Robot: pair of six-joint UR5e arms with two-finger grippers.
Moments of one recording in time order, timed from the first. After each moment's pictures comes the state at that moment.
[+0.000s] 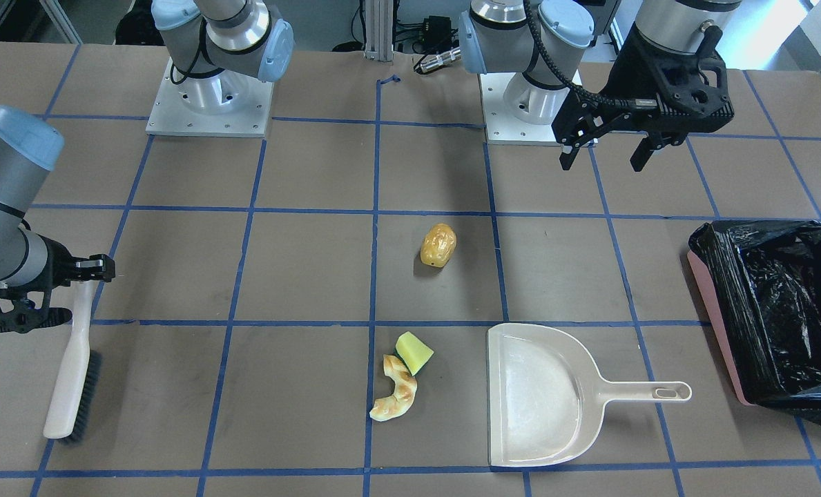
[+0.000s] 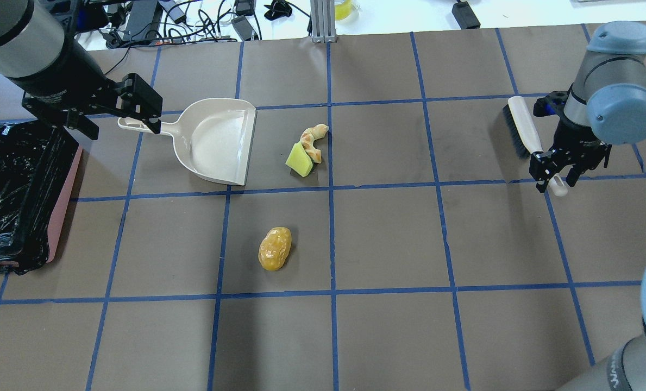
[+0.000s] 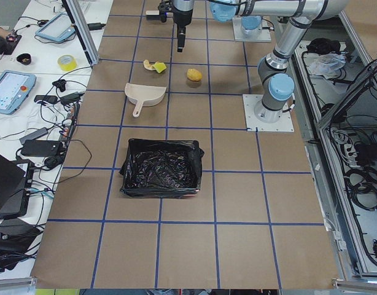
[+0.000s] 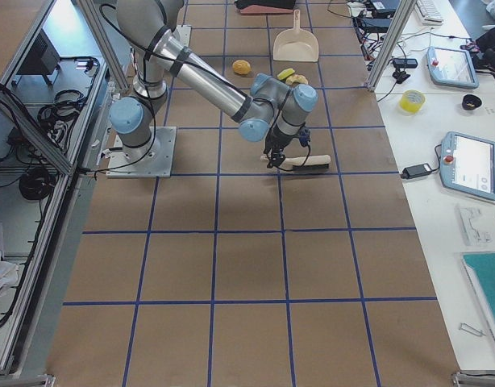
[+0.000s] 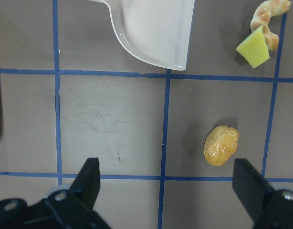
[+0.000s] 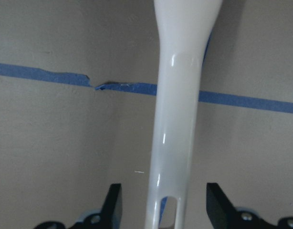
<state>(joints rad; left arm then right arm) -1.47 -1.47 -1.63 -1.51 1.53 0.05 1.22 -1.21 1.78 -1.88 -1.75 -0.48</state>
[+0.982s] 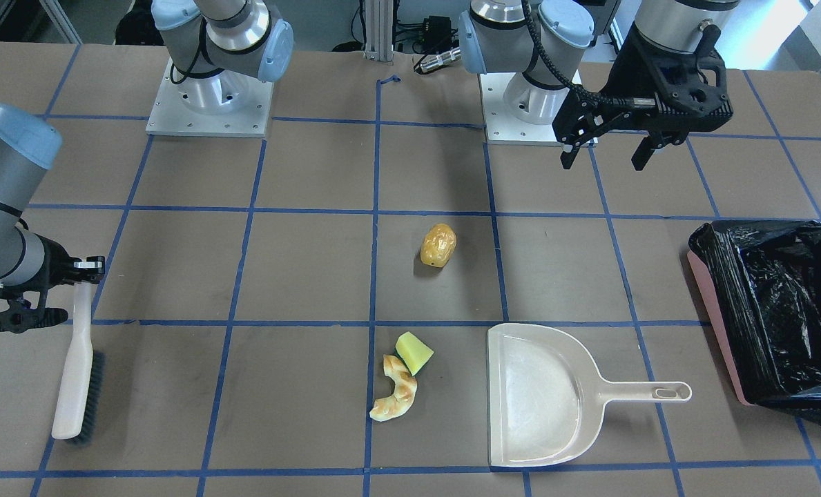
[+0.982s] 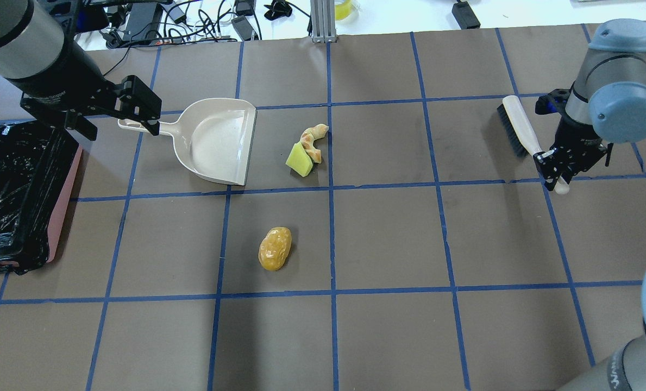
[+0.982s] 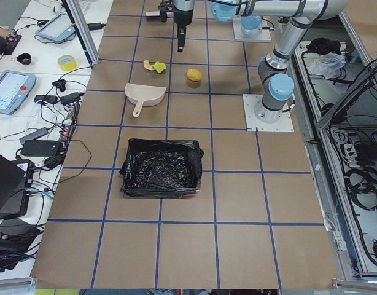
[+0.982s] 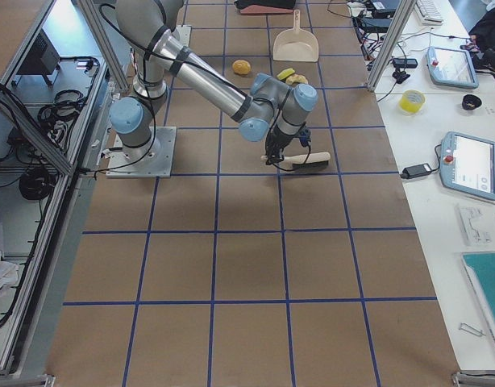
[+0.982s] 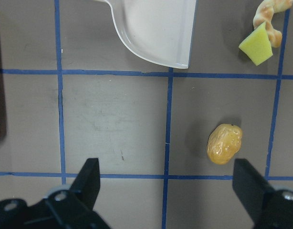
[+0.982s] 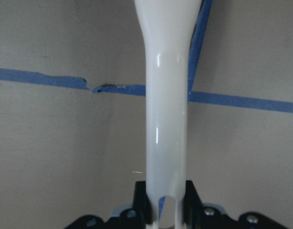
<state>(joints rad) -1.47 -1.47 -1.63 -1.52 1.55 0.07 1.22 -1.22 1.76 -1.87 -1.75 -0.45</state>
